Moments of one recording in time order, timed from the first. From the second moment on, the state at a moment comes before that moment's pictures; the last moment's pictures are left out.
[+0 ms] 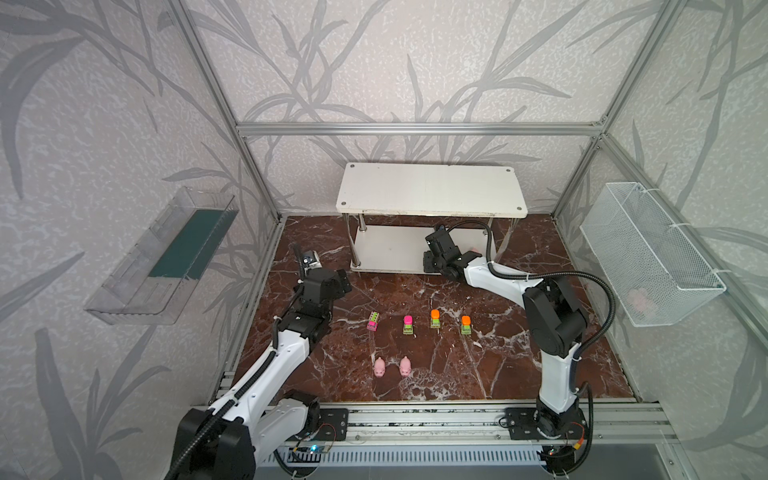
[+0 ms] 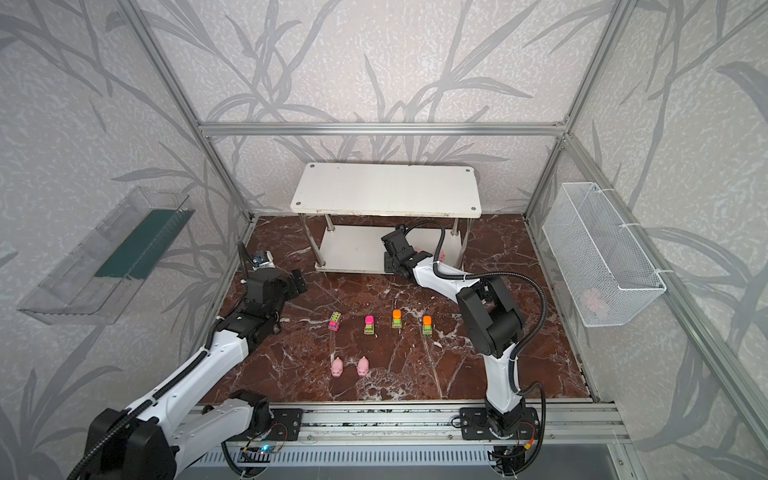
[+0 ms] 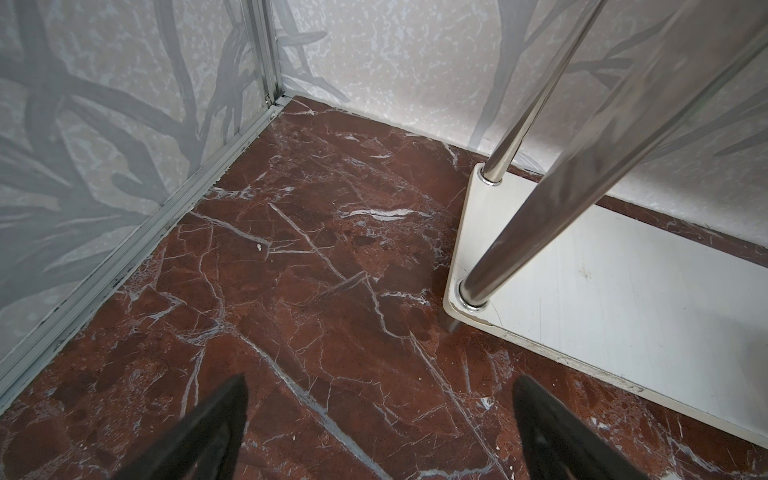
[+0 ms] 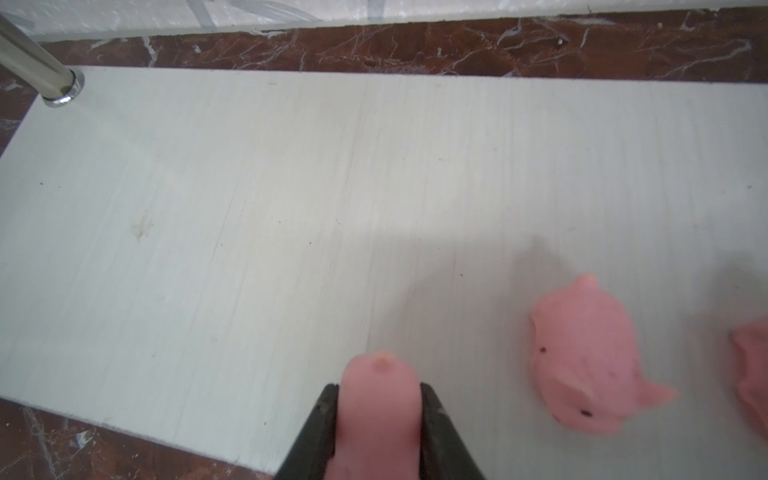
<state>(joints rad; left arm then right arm) -0.25 1.03 0.62 -0.10 -0.42 -0.42 0.61 1.99 1.45 -0.24 0.27 0.45</state>
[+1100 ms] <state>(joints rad) -0.25 1.03 0.62 -0.10 -0.42 -0.42 0.56 2.11 1.58 -0.30 0.22 0.46</state>
